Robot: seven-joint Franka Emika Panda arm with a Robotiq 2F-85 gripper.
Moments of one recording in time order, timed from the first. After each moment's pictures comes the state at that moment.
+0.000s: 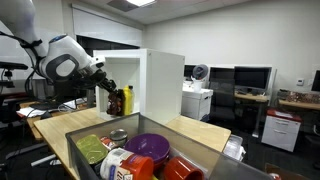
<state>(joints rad) -0.13 -0.02 0.27 -2.67 0.11 3.45 -0.13</state>
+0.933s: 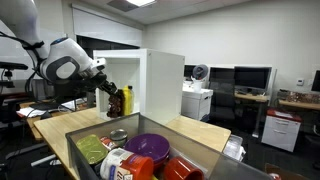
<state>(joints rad) -0.13 0.00 0.26 -2.67 0.13 3.45 -0.13</state>
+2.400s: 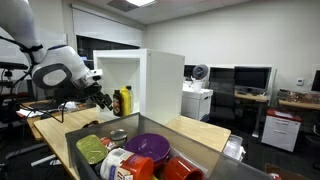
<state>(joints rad) -0.13 0.00 0.26 -2.77 0.31 3.37 -0.31</state>
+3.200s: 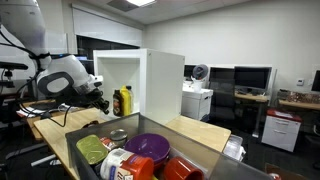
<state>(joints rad) -0.03 0.14 0.24 -2.70 0.41 3.44 -0.41</state>
